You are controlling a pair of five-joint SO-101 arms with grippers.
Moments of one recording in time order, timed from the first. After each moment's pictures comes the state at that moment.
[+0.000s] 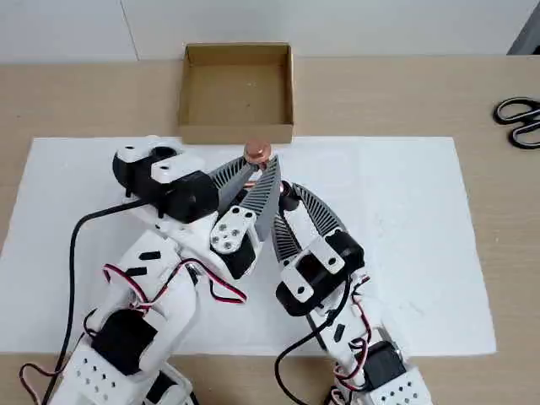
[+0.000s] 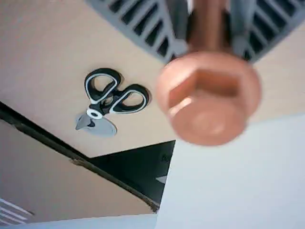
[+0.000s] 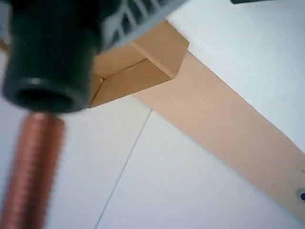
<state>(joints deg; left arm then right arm) 31.7 -66.8 50.2 30.9 17.4 -30.2 -102.7 96.1 7.0 17.3</state>
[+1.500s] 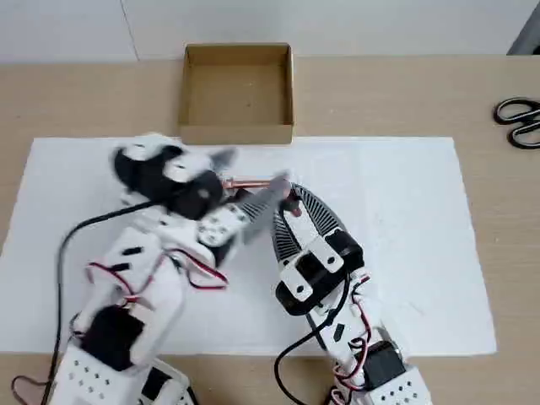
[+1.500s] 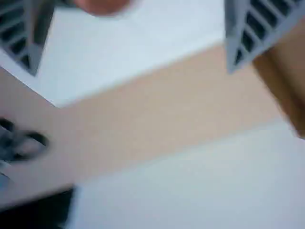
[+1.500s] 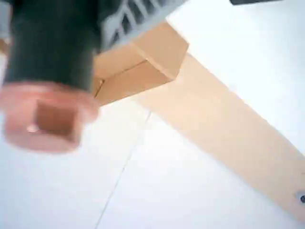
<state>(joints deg) 22.2 -66.9 48.7 37.3 5.2 -30.2 -102.6 96.1 7.0 17.4</state>
